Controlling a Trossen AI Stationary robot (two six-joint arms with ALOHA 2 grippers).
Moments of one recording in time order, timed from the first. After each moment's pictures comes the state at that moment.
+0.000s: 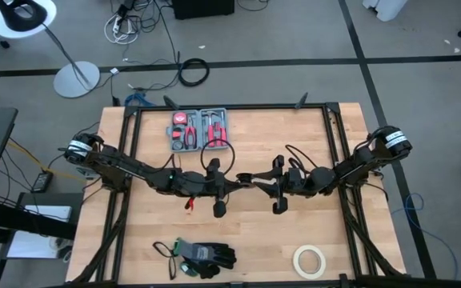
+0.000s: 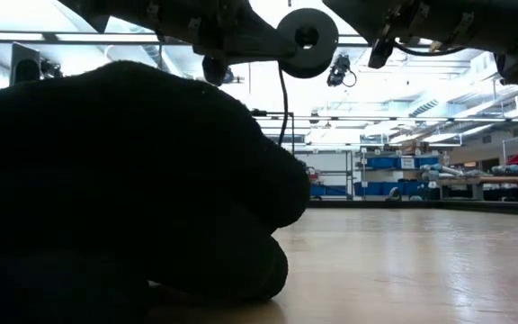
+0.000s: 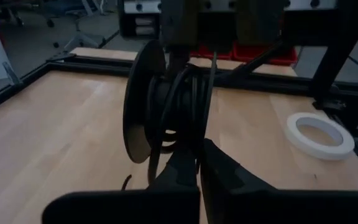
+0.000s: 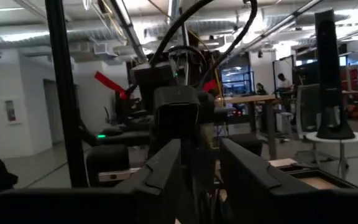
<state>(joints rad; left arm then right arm) -0.25 1.58 0.86 0.47 -0.35 -0.17 0.35 1.54 0.42 1.48 0.42 -0.02</state>
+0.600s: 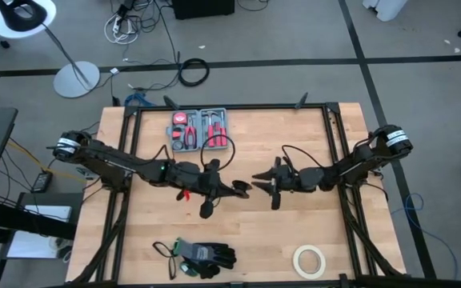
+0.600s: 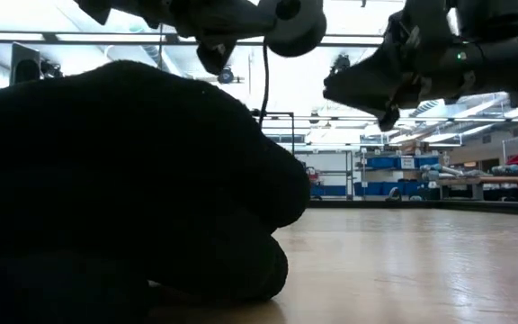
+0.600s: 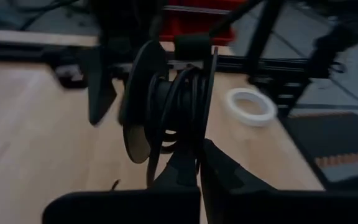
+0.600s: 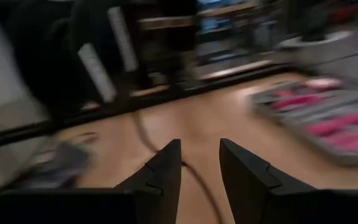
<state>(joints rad) -0.19 1.45 0.86 0.29 -0.02 -0.15 0.26 1.52 0.34 1.14 0.38 0.25</state>
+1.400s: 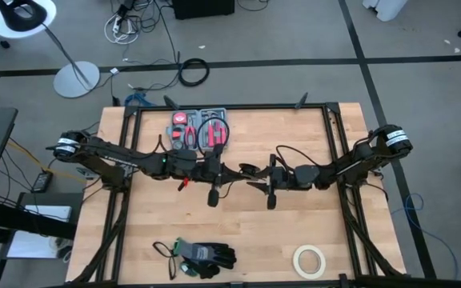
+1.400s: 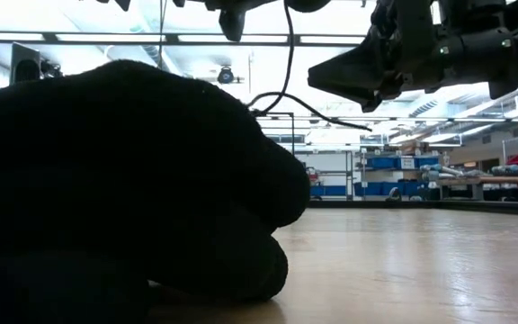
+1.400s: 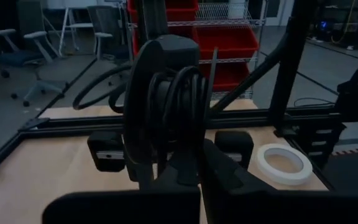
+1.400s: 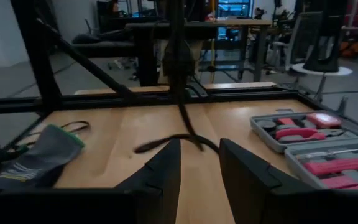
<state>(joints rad) -0.12 1.45 0.94 0.41 -0.06 0.00 0.23 1.52 0.42 1.07 0.34 0.03</state>
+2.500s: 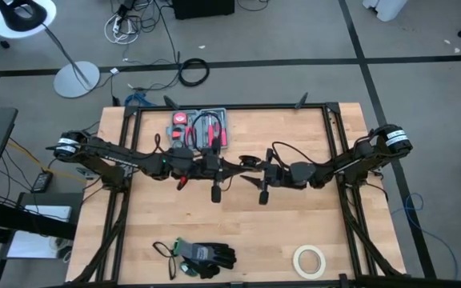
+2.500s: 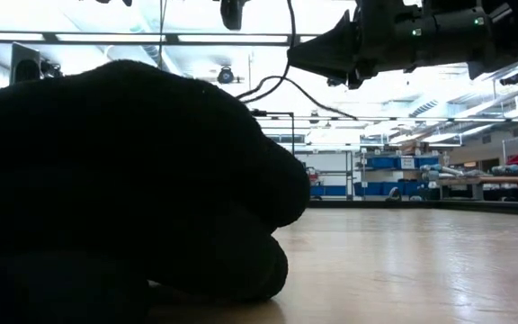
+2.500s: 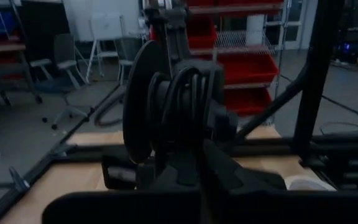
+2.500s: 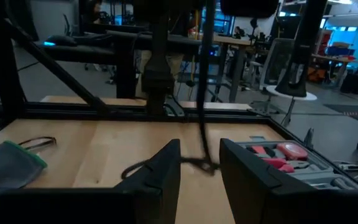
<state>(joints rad) -0.13 1.45 0.94 0.53 -0.15 0.04 0.21 1.52 0.54 0.99 0.40 -0.10</state>
